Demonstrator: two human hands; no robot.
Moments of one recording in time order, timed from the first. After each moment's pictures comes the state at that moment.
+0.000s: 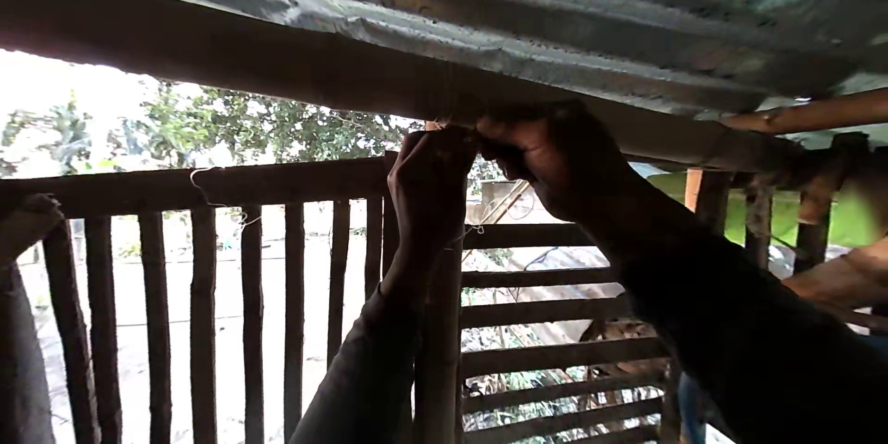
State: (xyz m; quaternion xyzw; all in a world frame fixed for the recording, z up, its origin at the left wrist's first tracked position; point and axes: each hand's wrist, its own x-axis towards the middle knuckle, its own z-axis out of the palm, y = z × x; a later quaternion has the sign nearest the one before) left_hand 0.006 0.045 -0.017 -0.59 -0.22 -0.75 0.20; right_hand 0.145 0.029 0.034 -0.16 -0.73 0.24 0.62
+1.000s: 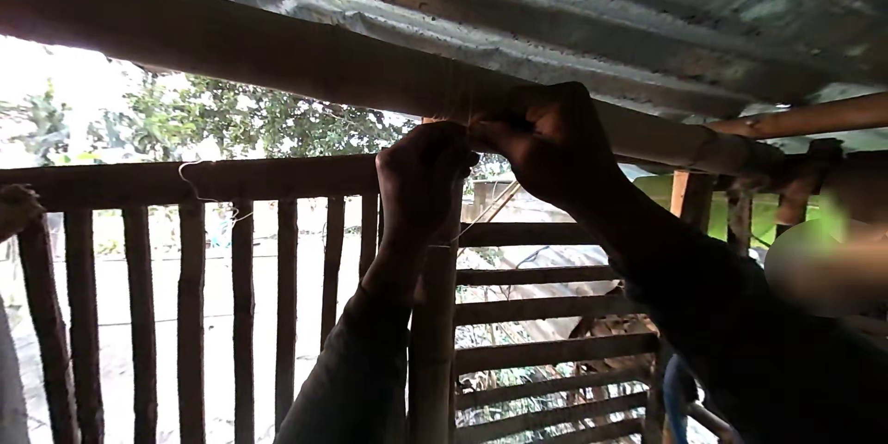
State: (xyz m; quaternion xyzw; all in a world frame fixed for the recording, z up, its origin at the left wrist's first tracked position) left_hand 0.001 0.029 -0.009 -0.63 -0.13 -0.76 0.04; right_hand 0.154 0.041 0.038 -0.10 -0.79 -0.15 0.58
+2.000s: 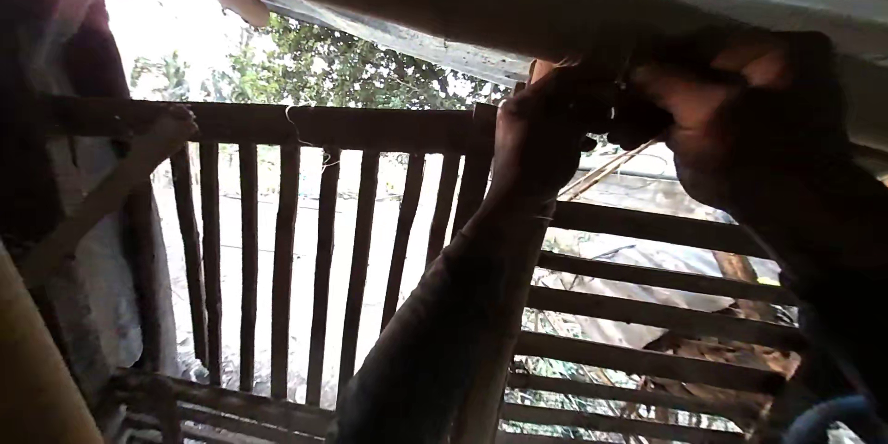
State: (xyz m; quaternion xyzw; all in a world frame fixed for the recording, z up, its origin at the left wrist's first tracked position) left_hand 0.006 0.049 -0.003 -0.63 -0.10 -0.77 -0.08; right_hand 0.141 0.040 0.021 -0.12 -0.76 0.06 0.64
